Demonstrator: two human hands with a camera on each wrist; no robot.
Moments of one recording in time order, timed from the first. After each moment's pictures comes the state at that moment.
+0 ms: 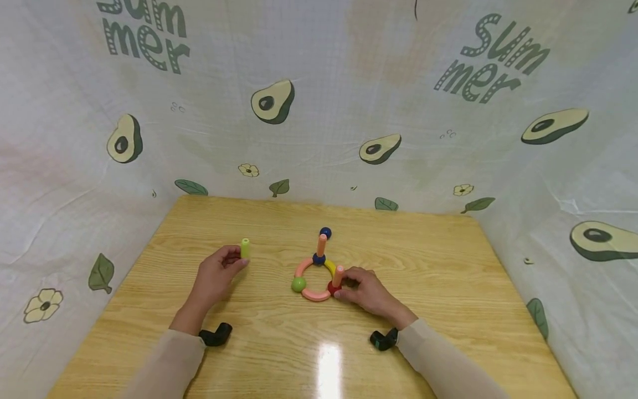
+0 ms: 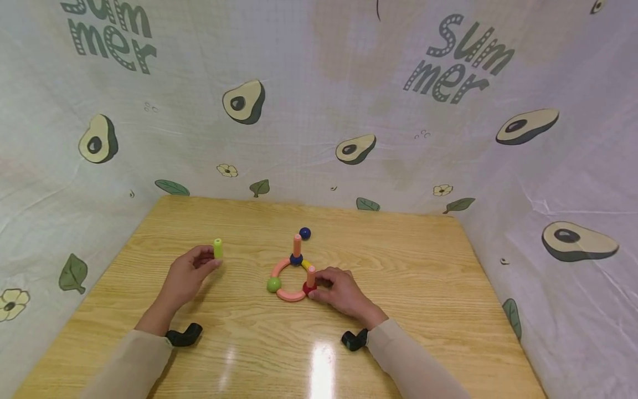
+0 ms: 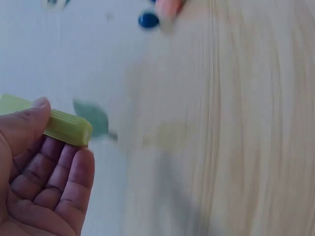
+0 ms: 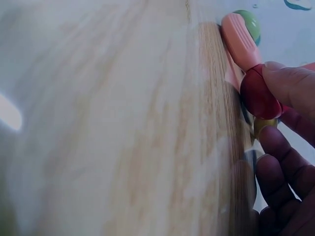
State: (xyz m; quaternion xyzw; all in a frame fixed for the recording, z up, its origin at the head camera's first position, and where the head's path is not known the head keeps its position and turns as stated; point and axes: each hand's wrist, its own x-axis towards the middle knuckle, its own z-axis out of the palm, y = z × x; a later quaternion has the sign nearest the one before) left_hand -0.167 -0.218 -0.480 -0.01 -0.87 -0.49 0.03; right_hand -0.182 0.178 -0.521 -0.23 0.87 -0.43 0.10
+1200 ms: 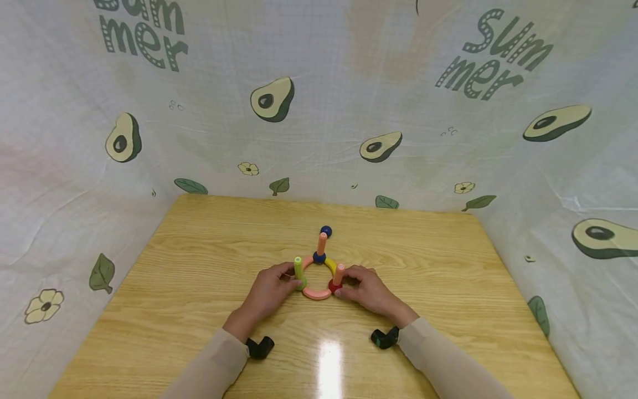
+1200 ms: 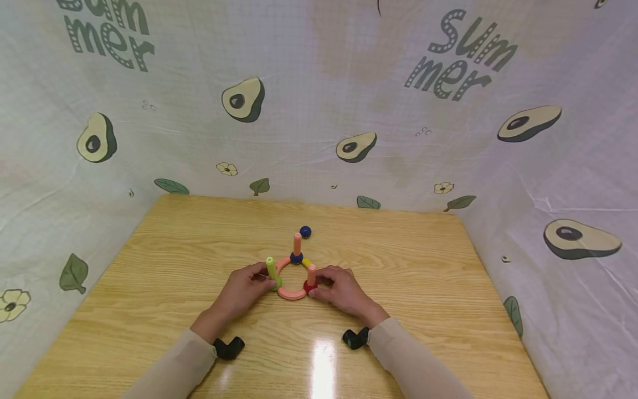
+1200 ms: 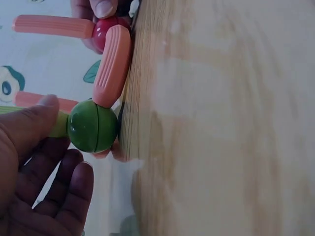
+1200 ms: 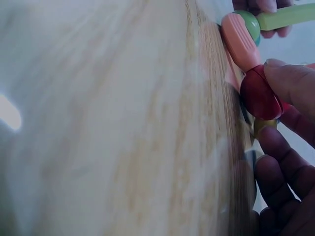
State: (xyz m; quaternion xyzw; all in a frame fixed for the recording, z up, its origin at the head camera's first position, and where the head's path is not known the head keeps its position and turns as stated) left_hand -0.161 -0.117 -0.507 -0.09 -0.86 -0.49 -0.03; right_hand -0.182 0.177 -0.519 -0.22 0.88 -0.42 0.09
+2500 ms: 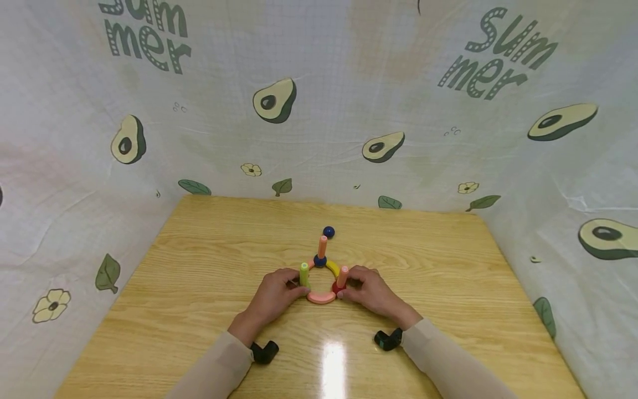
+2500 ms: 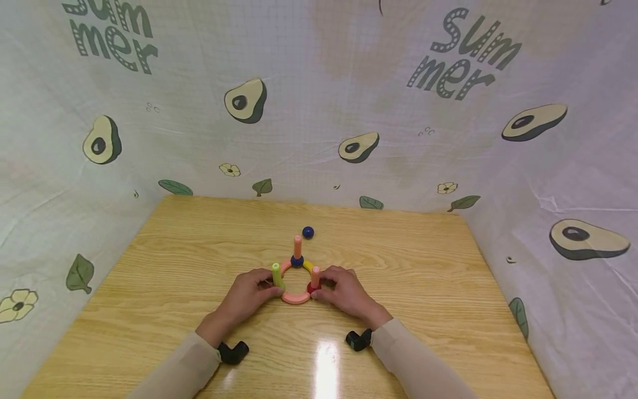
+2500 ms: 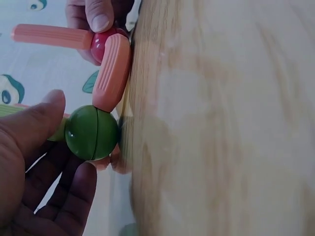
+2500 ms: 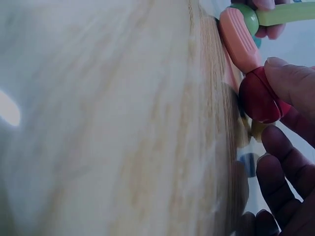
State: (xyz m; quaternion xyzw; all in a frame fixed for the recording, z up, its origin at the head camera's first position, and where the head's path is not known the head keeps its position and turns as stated) left_hand -0.155 -0.114 -0.509 -0.14 -0.89 -0.43 0.01; right_hand -0.179 0.176 -0.515 -0.24 0.88 -0.40 0.06
